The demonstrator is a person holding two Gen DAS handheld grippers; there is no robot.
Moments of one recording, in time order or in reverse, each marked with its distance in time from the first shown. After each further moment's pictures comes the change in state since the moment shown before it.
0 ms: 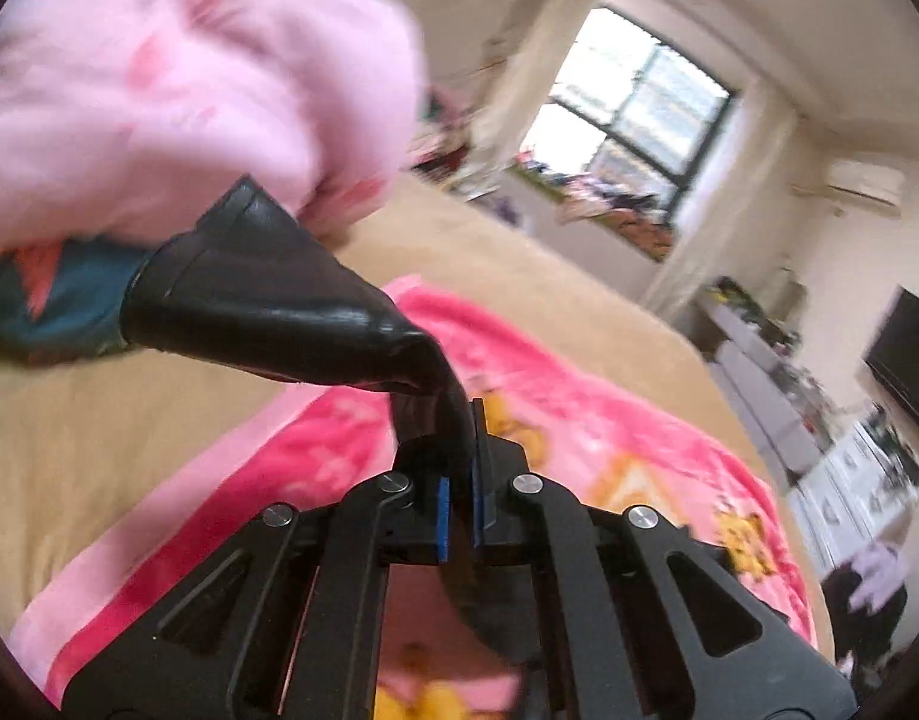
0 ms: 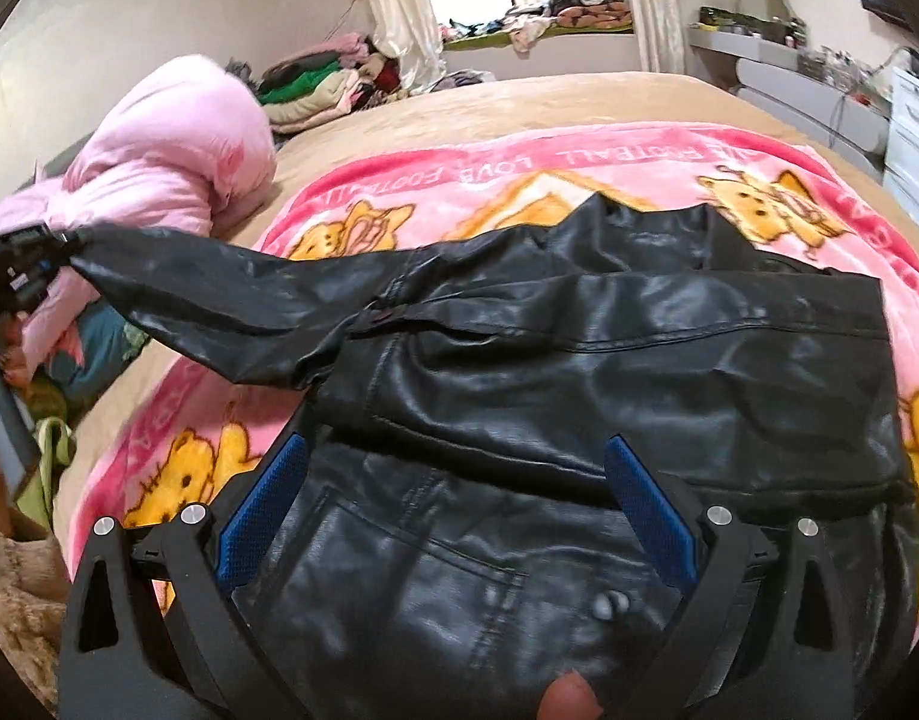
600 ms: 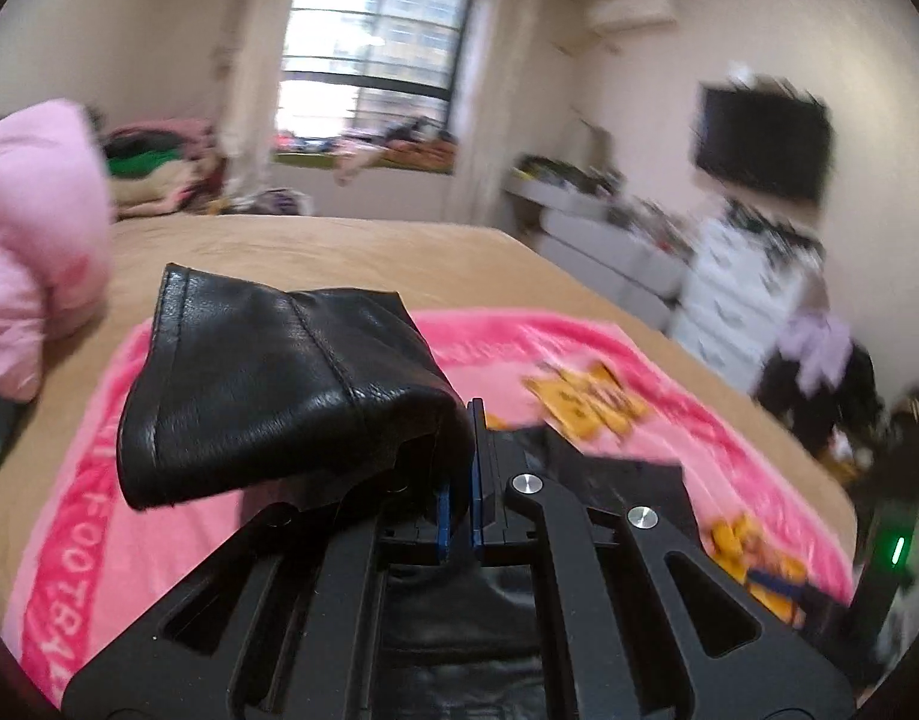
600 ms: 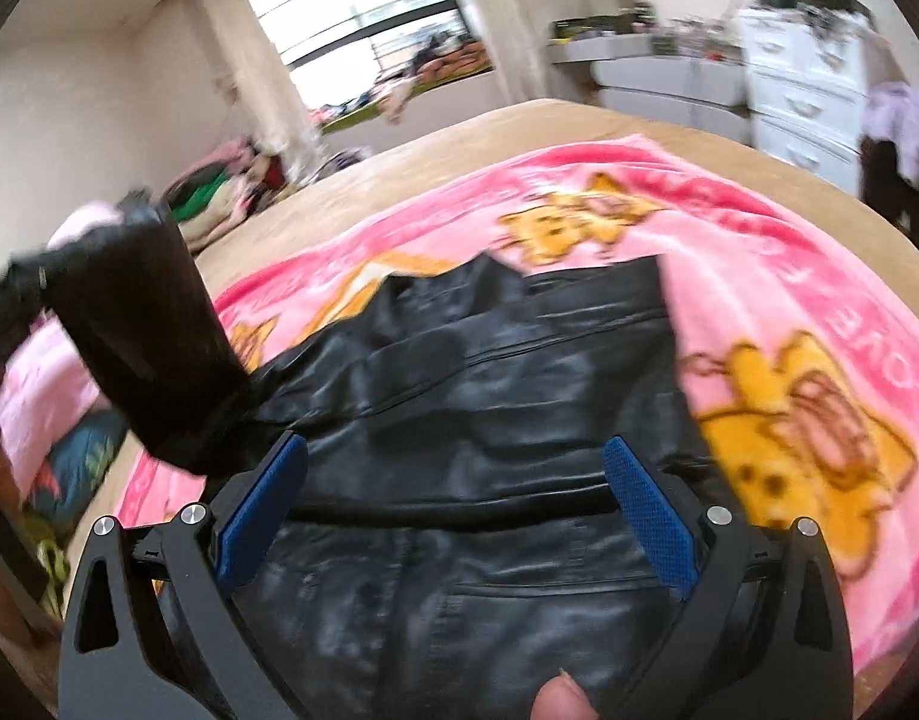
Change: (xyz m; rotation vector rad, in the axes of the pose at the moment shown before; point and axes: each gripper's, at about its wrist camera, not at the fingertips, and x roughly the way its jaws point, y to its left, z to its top) left arm 0.001 -0.241 -0.106 0.495 0.120 -0.345; right arm -0.094 -0.138 -0.012 0.288 -0.163 -0.141
